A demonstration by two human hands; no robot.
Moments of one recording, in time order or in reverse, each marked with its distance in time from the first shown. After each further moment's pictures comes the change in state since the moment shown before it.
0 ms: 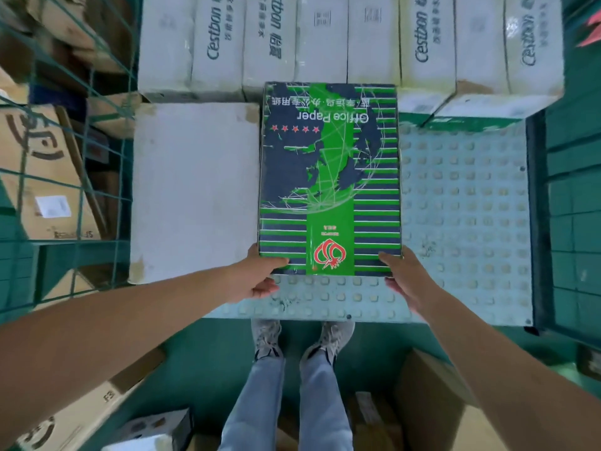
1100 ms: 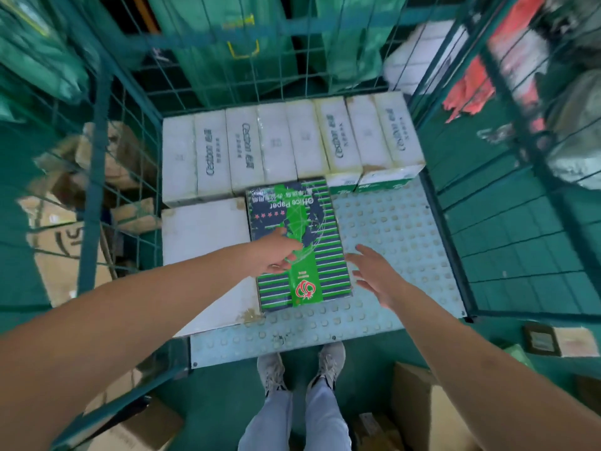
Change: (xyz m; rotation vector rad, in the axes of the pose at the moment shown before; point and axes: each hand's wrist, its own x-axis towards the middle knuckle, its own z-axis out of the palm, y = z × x) left_hand -0.234 0.137 0.019 0.351 -0.051 0.371; right_hand -0.250 -0.107 -0.039 0.081 -0.041 -0.197
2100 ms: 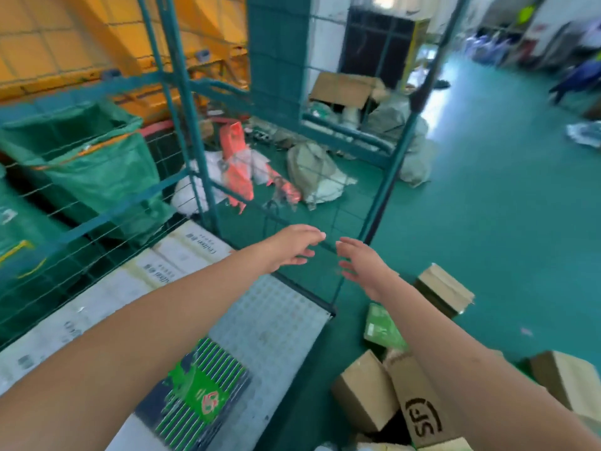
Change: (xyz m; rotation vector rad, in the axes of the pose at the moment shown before) left_hand -0.331 0.219 0.282 0.536 -0.573 0.681; right_hand -0.384 0.045 -0.206 0.616 0.702 -0.318
